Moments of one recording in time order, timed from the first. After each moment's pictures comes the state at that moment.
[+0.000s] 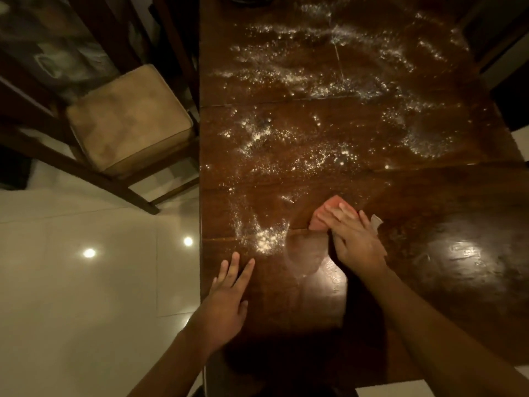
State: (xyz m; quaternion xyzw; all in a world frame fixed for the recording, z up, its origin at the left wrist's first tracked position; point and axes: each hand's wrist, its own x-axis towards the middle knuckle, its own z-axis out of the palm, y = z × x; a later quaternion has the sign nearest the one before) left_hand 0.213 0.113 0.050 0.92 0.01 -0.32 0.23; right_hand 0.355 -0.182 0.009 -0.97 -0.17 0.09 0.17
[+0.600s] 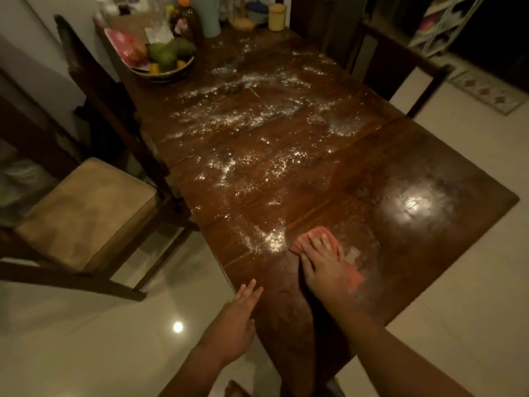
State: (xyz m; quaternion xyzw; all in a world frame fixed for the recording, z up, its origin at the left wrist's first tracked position) left_hand 0.220 0.212 0.056 0.87 -0.23 -0.36 0.24; right_hand 0.218 -0.040 0.011 -0.97 0.14 0.03 0.20
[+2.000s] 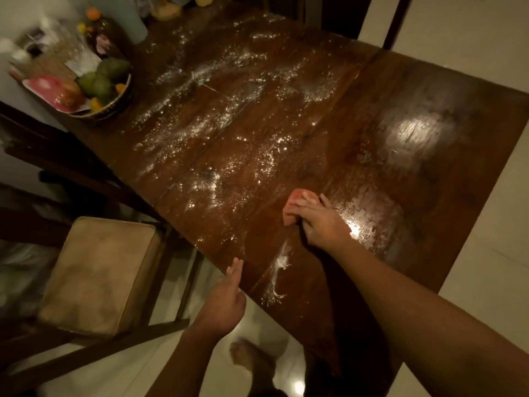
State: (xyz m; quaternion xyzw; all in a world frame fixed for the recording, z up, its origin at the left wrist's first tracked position) left_hand 0.352 0.246 0.077 0.87 -0.24 -0.40 0.17; right_hand 0.317 -0.044 0.015 -0.95 0.11 0.00 0.29
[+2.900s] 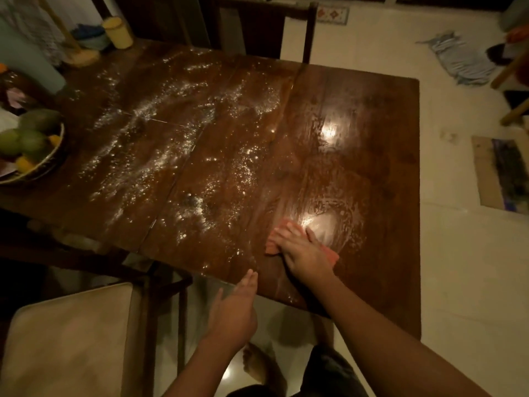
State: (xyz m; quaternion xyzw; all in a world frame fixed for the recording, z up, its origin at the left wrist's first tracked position) left_hand 0.411 0.277 0.075 0.81 -0.48 -0.34 -0.02; right_hand 0.293 0.093 0.003 -0.92 0.29 -0.04 0.24
